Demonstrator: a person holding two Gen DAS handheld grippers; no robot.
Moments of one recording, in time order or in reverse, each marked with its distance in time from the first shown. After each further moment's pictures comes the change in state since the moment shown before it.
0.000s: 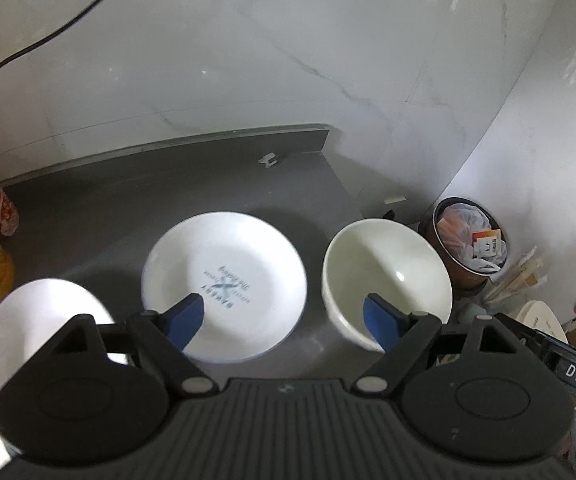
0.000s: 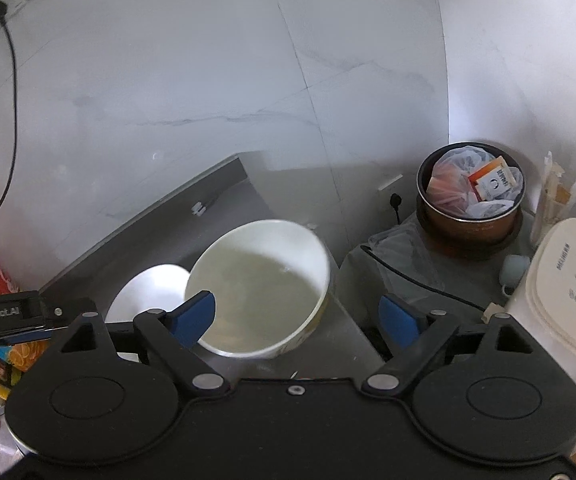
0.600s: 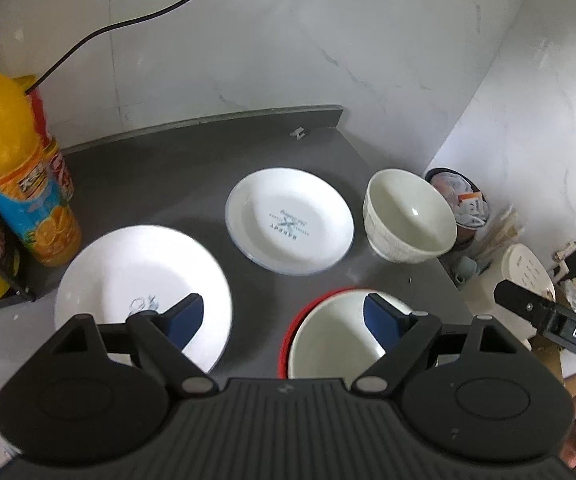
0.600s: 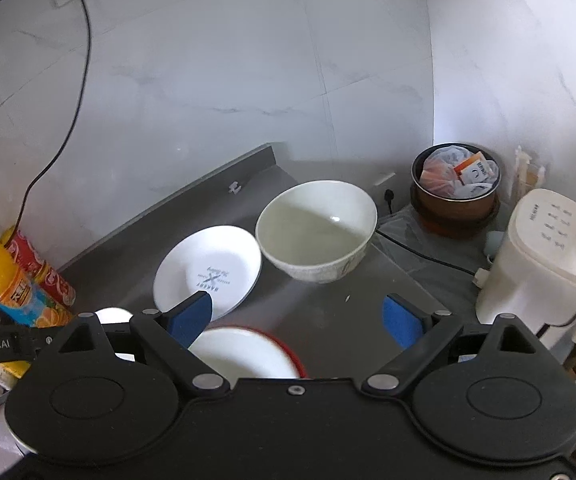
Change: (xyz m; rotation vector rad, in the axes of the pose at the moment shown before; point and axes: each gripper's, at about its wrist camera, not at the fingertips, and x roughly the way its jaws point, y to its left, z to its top) left arm -0.090 0.102 -0.056 0.051 0.017 -0.080; right arm -0.076 0.103 -0.072 -0.006 -0.063 -0.088
